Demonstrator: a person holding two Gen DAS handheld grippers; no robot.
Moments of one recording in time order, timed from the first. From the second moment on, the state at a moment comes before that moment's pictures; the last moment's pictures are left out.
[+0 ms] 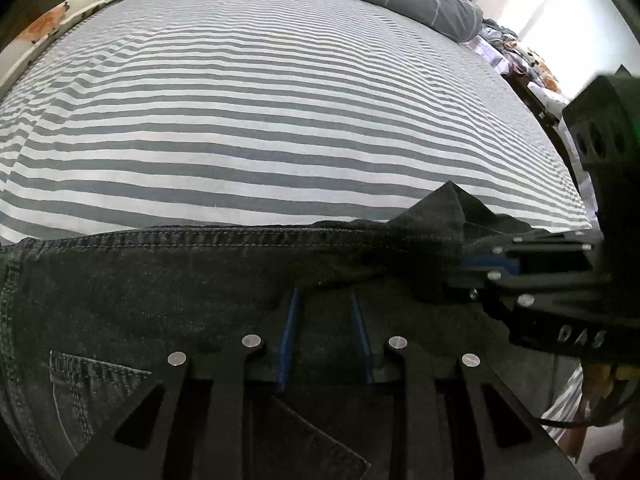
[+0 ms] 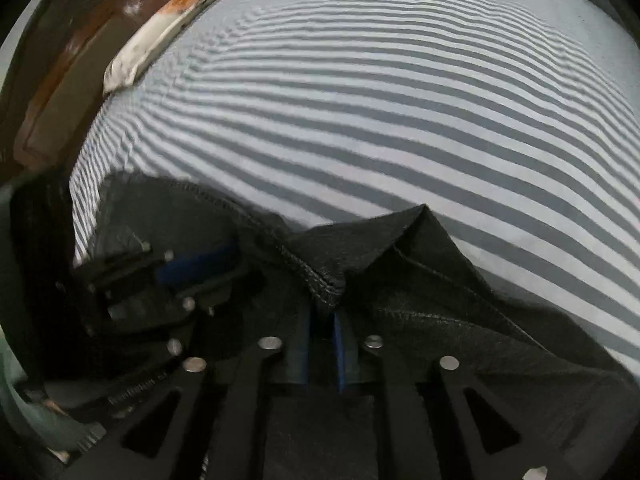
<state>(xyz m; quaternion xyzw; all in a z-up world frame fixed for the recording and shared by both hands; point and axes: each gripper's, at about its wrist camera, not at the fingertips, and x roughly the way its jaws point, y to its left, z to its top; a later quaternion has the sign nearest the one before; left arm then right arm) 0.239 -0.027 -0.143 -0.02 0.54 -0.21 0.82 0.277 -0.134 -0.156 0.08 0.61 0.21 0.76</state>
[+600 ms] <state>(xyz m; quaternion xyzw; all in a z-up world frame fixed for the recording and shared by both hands) 0.221 -0.032 -0.129 0.01 0.50 -0.24 0.83 0.329 -0.134 -0.157 0.08 0.56 0.17 0.81</state>
